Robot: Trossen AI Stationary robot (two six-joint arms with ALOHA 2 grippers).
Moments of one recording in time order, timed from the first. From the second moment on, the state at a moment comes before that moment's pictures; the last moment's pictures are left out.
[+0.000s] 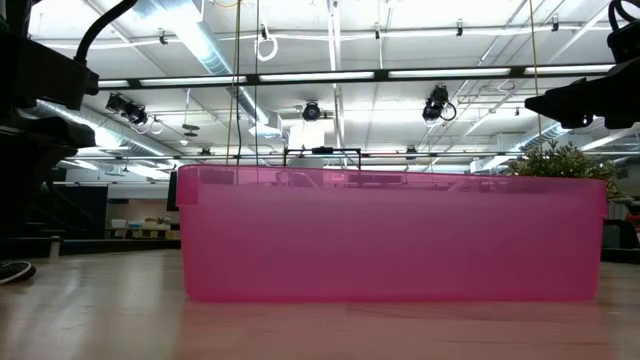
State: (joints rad) left arm -0.80 1.57 0.89 -0.80 -0.18 -0.77; right arm -0.03 0.01 0.02 0.02 0.00 -0.25
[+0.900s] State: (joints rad) left arm -0.79 1.62 0.89 -0.77 -0.18 -0.75; right arm -0.03 0.01 0.02 0.02 0.00 -0.25
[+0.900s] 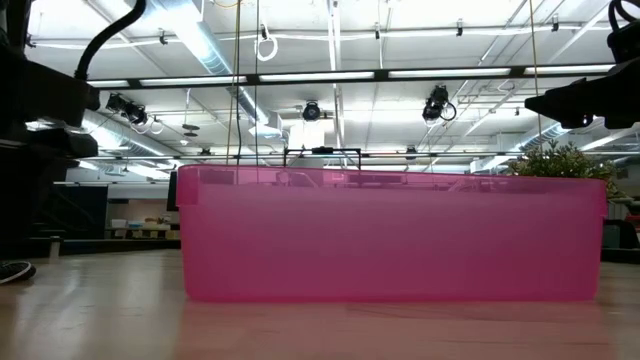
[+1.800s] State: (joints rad) left arm -0.78 1.61 0.83 -0.69 -0.17 -0.75; right arm -0.03 0.01 0.02 0.02 0.00 -0.25
